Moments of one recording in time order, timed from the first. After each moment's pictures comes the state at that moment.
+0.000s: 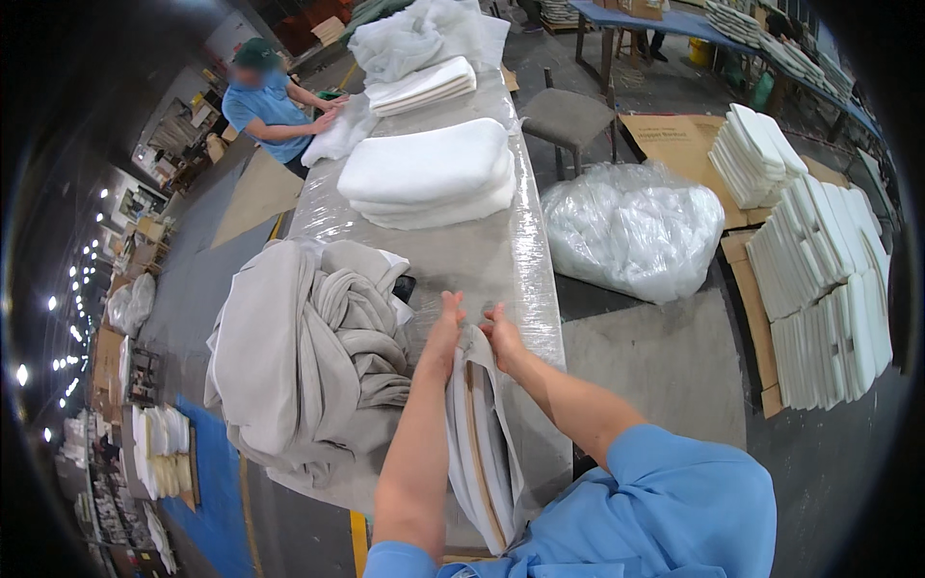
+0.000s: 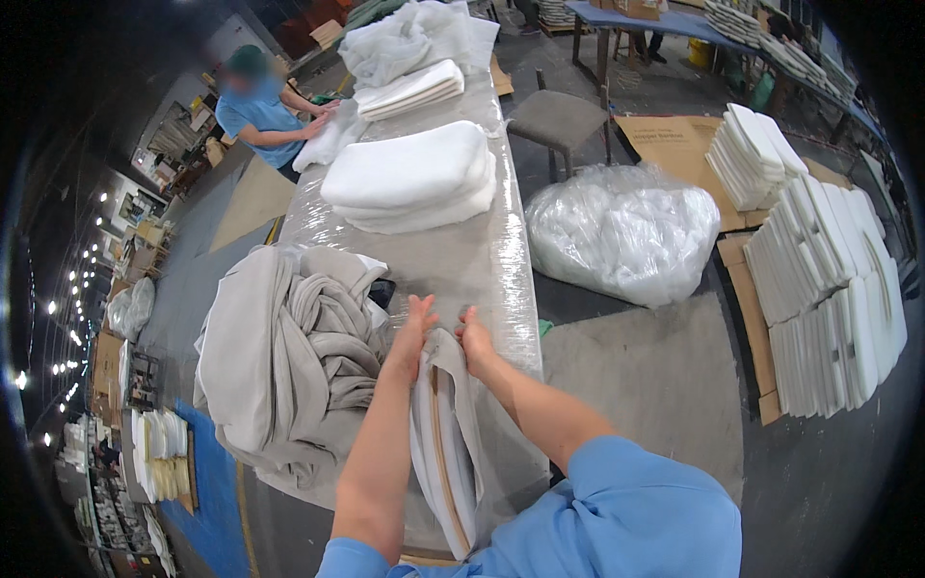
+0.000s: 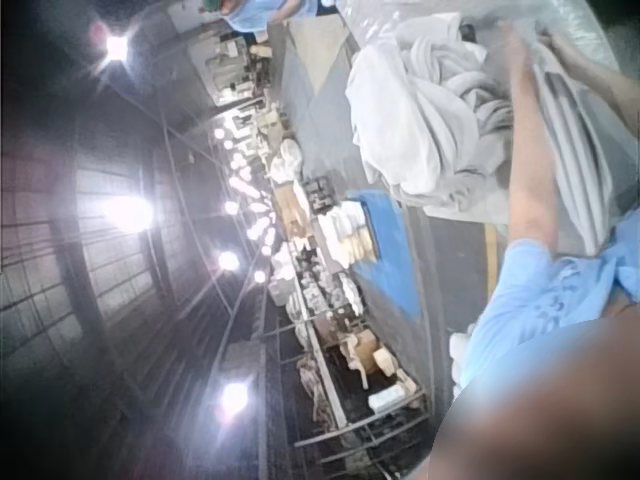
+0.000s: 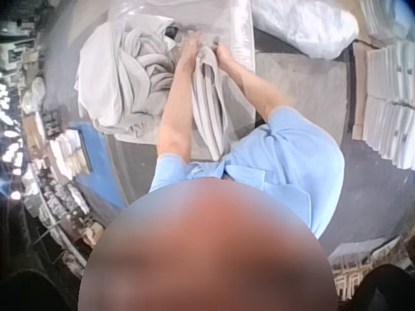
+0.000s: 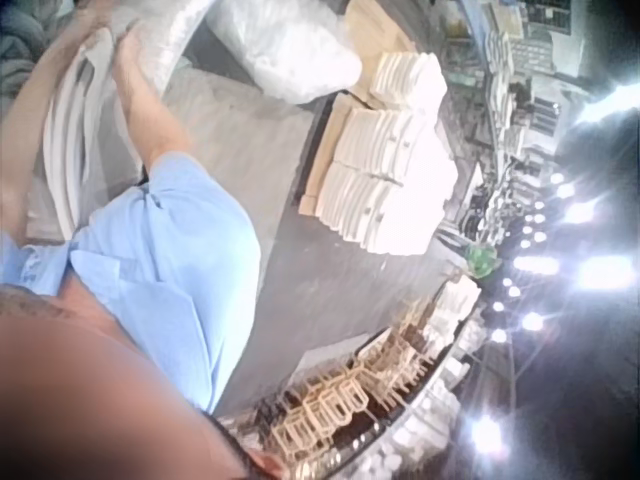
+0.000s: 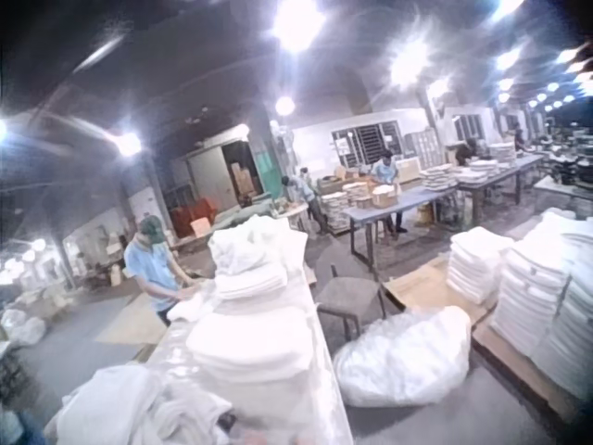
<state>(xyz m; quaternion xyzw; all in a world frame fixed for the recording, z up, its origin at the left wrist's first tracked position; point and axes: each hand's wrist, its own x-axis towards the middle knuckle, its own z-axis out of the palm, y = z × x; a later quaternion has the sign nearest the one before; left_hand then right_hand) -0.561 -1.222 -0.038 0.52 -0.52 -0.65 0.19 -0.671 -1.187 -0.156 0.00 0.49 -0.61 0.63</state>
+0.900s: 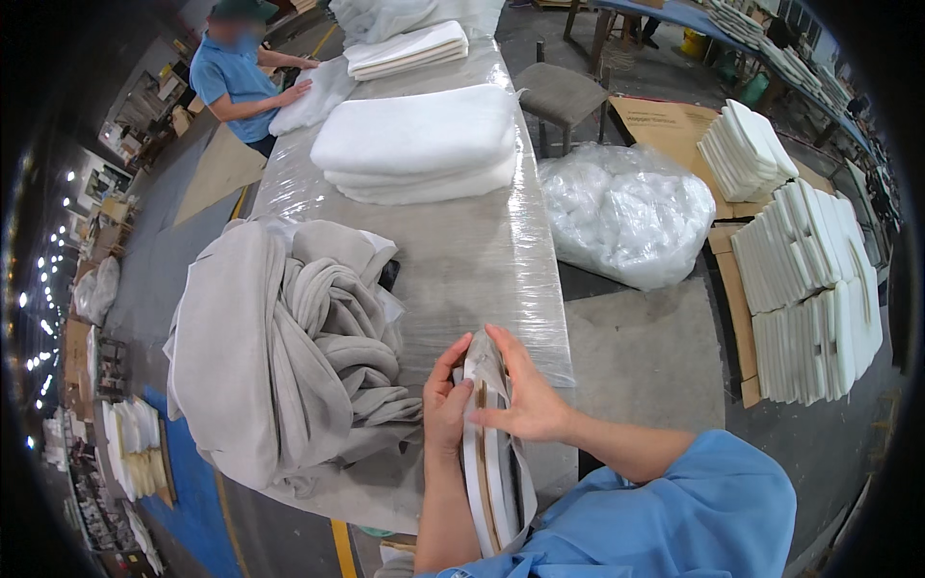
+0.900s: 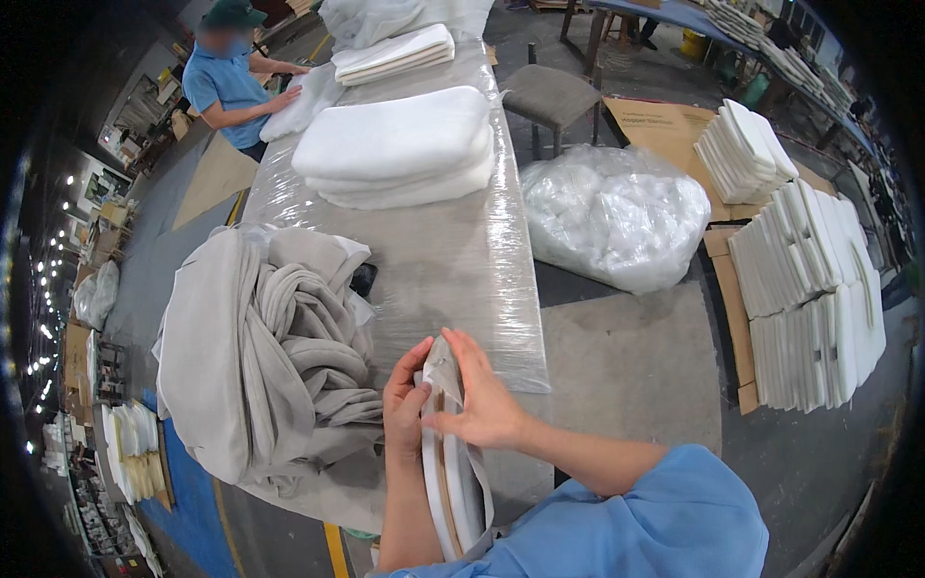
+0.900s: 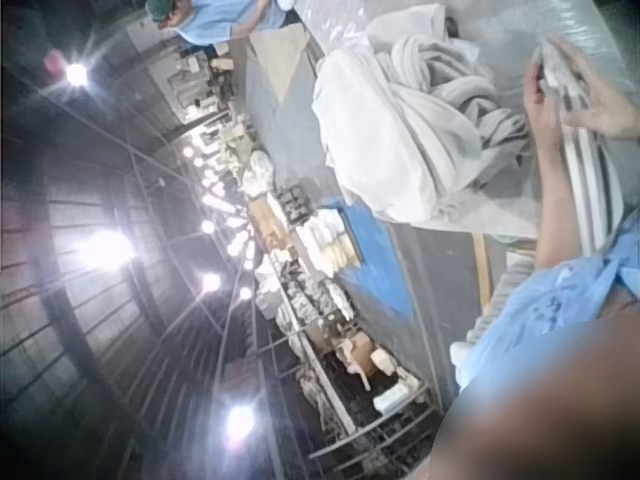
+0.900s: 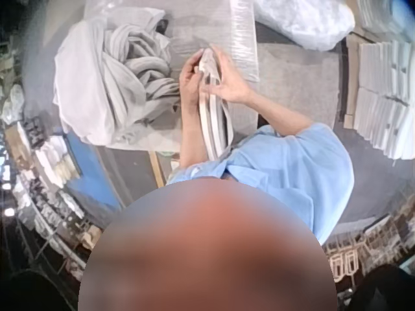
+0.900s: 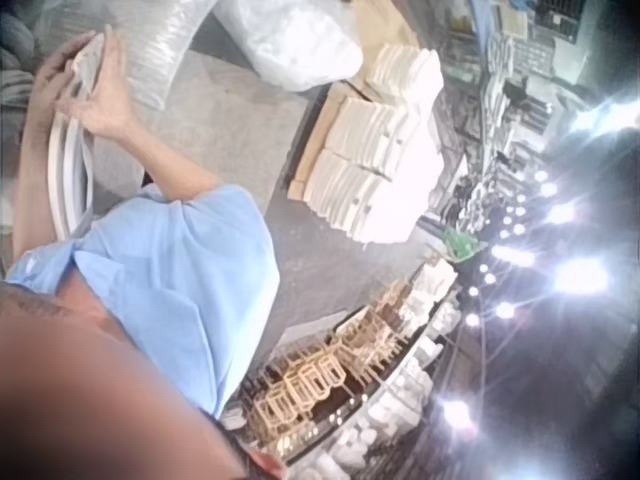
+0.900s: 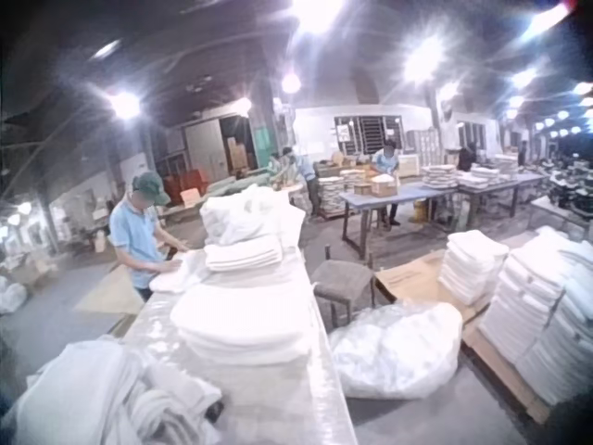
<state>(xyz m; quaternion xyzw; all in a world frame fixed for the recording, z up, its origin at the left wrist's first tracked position) -0.488 -1.144 -0.063 0.33 -0.45 -0.71 0.42 -0.649 -1.081 -0.038 -0.52 0.57 -0.48 0.43</state>
